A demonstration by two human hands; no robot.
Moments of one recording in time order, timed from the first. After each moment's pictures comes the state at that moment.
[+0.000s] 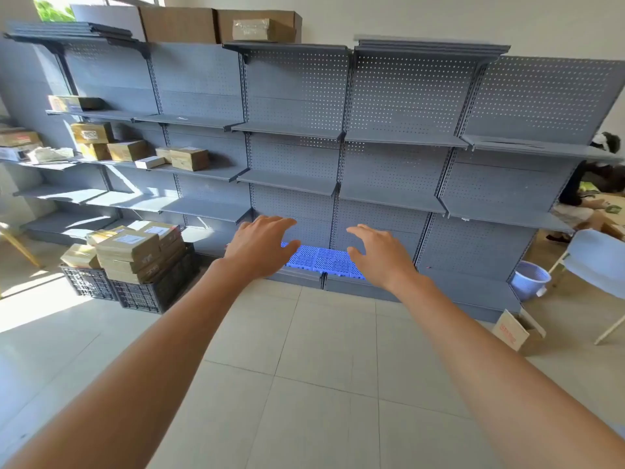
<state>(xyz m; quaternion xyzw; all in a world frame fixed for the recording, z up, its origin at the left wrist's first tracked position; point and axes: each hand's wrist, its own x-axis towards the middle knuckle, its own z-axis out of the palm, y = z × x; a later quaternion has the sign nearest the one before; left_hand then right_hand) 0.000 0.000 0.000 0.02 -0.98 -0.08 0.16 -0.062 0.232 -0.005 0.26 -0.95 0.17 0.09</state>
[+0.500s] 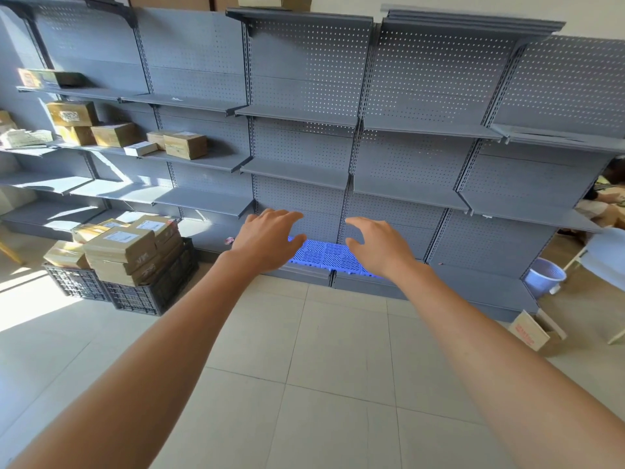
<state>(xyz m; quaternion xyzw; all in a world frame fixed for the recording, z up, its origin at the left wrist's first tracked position) -0.115 -0.143 -0.023 0.00 -0.99 -0.08 0.13 -0.175 0.079 -0.020 0.24 -0.96 0.16 0.04</state>
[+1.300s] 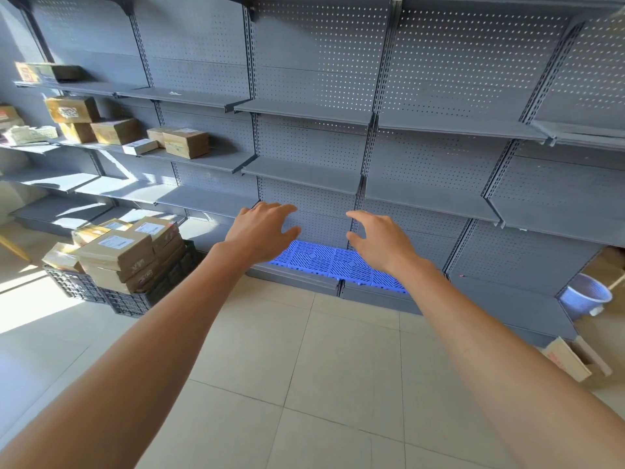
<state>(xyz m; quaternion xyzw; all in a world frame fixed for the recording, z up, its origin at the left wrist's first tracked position) -0.289 -0.166 -0.024 0.03 -0.99 -0.08 0.11 -0.360 0.066 -0.026 0.28 -0.94 0.19 0.03</state>
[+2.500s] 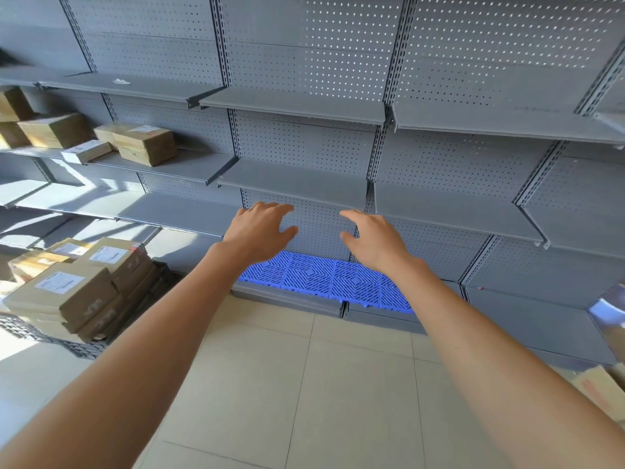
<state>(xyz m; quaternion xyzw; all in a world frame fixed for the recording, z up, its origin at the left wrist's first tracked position) -0.607 -0.296 -0.062 0.02 -0.99 -0.09 0.08 -0.663 -0.069 -0.066 0.25 -0.95 0.20 0.00</state>
